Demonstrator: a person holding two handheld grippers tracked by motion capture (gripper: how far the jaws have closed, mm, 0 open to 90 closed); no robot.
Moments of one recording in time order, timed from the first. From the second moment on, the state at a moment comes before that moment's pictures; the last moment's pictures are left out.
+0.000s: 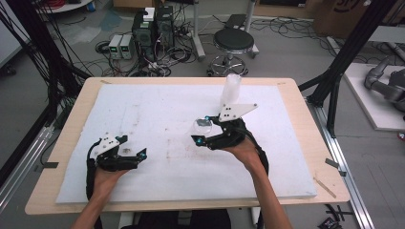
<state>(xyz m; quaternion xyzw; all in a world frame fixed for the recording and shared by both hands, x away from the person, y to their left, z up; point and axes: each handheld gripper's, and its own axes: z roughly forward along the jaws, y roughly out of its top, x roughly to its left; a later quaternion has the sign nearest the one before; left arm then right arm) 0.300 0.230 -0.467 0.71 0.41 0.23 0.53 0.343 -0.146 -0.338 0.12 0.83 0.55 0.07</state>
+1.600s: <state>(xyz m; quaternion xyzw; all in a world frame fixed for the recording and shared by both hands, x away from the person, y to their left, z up) 0.316 0.188 -0.381 0.75 0.14 0.07 0.64 0.343 -0.146 -0.328 0.06 0.82 0.57 0.00</state>
